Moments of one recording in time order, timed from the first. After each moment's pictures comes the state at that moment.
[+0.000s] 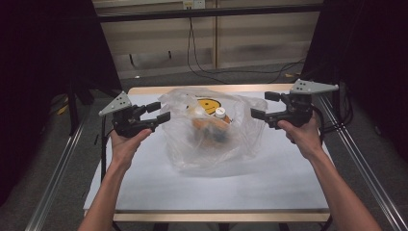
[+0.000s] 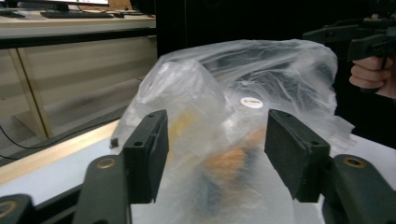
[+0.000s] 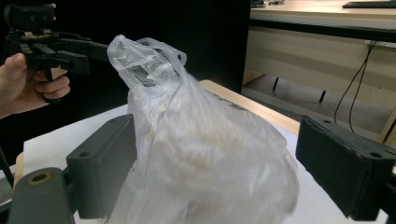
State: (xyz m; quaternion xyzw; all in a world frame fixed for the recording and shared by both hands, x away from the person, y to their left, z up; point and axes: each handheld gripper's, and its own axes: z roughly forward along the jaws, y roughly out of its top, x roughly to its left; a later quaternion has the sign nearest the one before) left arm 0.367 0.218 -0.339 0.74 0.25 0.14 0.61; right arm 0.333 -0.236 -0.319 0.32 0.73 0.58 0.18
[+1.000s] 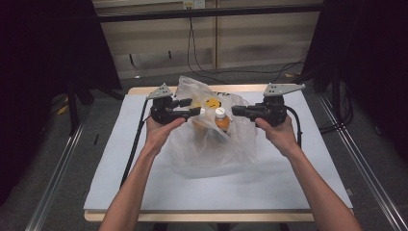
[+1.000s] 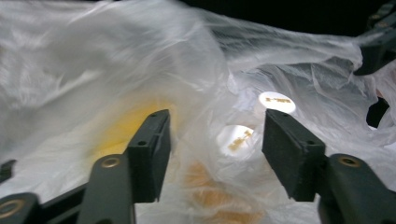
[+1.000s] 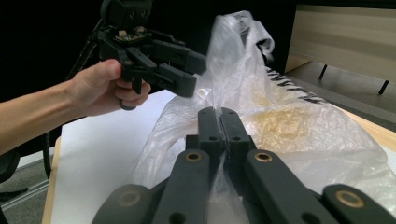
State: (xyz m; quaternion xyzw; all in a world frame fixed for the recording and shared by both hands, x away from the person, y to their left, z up) left arm 0.422 0.132 -0.371 0.78 0.24 0.08 0.57; right arm 0.357 -0.196 -0.345 0.28 0.75 0.58 0.10
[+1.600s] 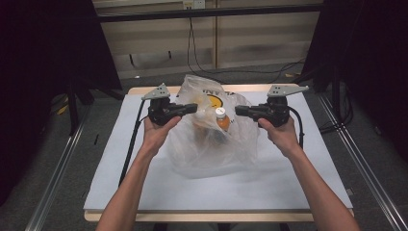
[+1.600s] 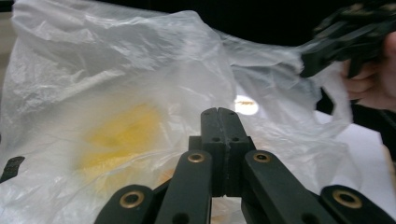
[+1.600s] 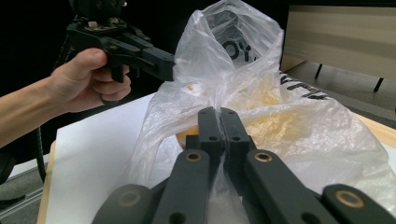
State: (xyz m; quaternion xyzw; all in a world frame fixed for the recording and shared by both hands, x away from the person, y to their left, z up) left arm 0.410 0.141 -0.356 0.78 0.21 0.06 0.59; right arm 0.360 -0.205 -0.353 0.29 0.75 0.59 0.11
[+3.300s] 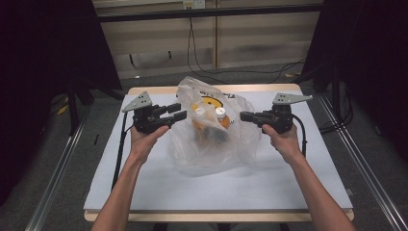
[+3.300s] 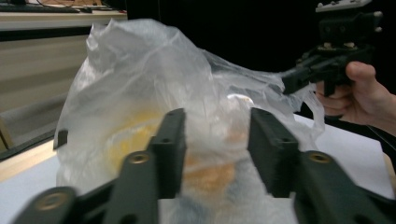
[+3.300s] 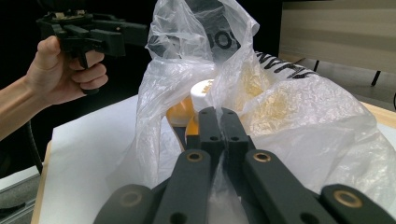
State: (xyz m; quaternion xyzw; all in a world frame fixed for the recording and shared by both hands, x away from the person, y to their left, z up) left arm 0.392 0.173 -0.360 0.75 0.22 0.11 0.61; right arm 0.354 -0.220 -0.379 0.31 0.73 0.60 0.10
